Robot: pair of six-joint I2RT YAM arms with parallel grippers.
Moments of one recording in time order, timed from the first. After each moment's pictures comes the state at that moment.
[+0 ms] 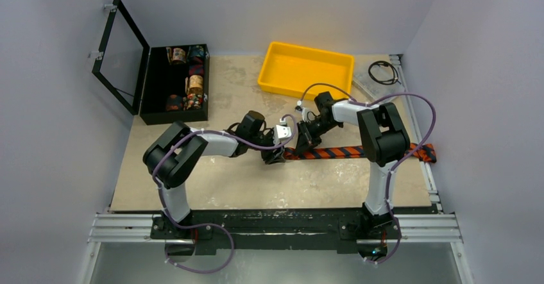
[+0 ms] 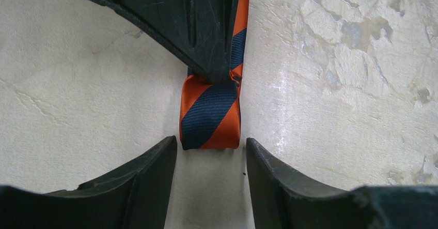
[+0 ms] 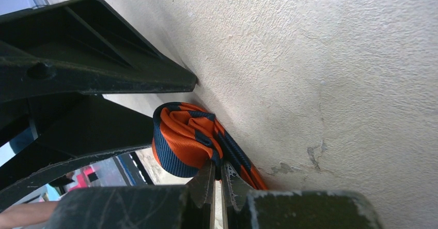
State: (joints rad) left arm -0.67 1.83 0.86 0.25 0.66 0.40; right arm 0.32 2.03 1.22 -0.65 -0.80 -0.09
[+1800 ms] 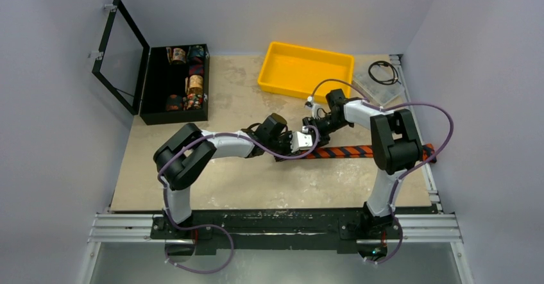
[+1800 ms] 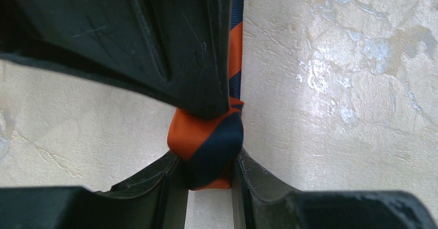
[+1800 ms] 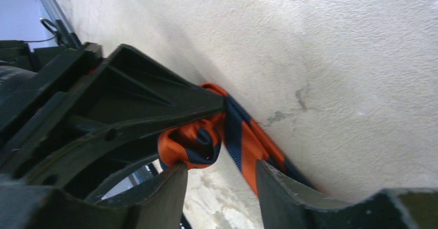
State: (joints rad) left arm -0.83 1.88 1.02 0.07 0.39 0.52; right arm 0.25 1.91 1.16 -0.68 -0.83 -0.12
